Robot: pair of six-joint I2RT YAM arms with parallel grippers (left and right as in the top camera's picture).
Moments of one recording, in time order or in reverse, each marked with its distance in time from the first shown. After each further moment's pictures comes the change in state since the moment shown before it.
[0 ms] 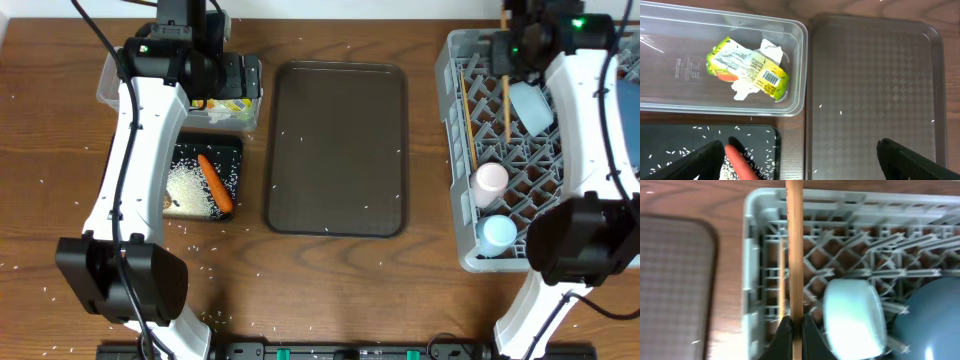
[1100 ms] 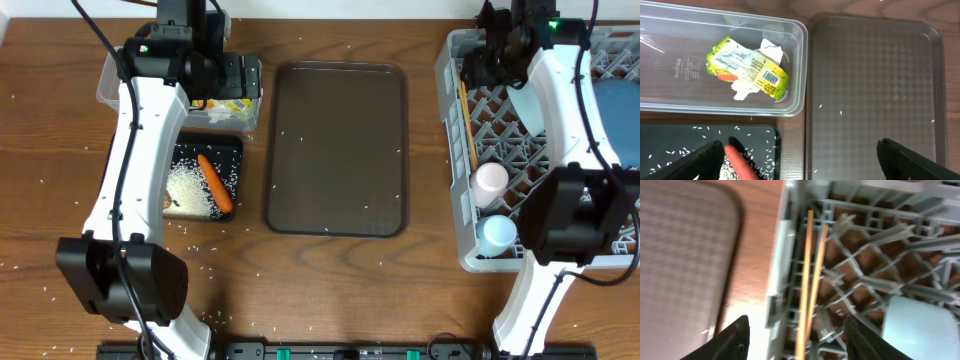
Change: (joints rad) left arm 0.000 0.000 0.000 0.000 0.000 0.000; right arm 0.011 0.109 -0.006 -0.013 -0.180 -0.086
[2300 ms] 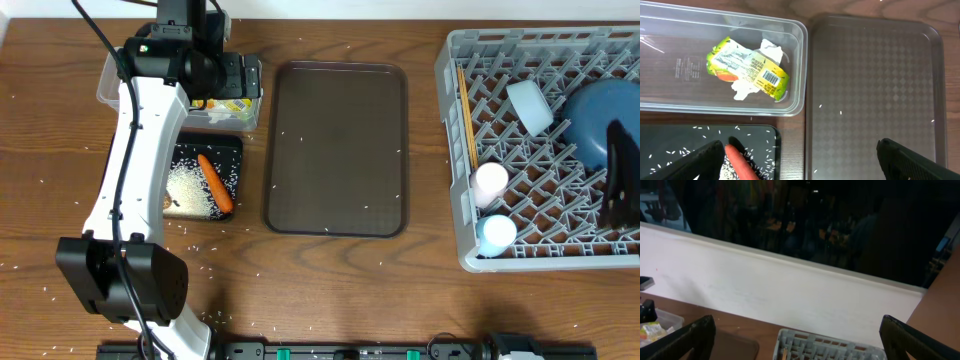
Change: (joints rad) left arm 0.000 0.000 0.000 0.000 0.000 0.000; right arm 0.019 -1.163 -0.011 -0.011 0.039 -0.003
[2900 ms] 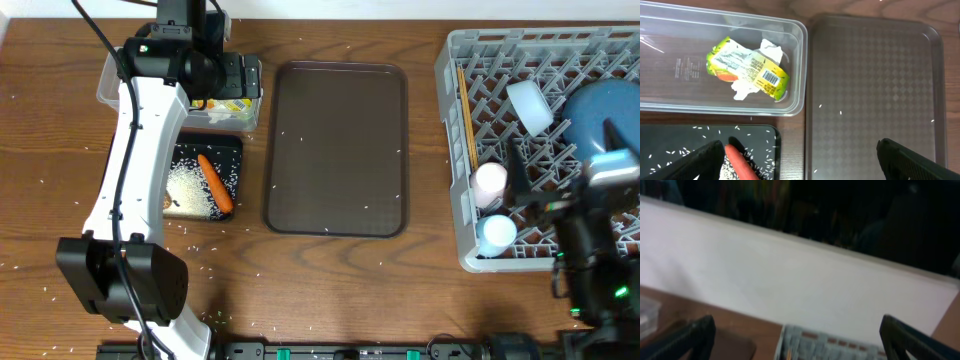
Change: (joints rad) left arm 0.000 0.000 0.000 0.000 0.000 0.000; right arm 0.061 -0.467 -1.248 0.893 0.032 -0.029
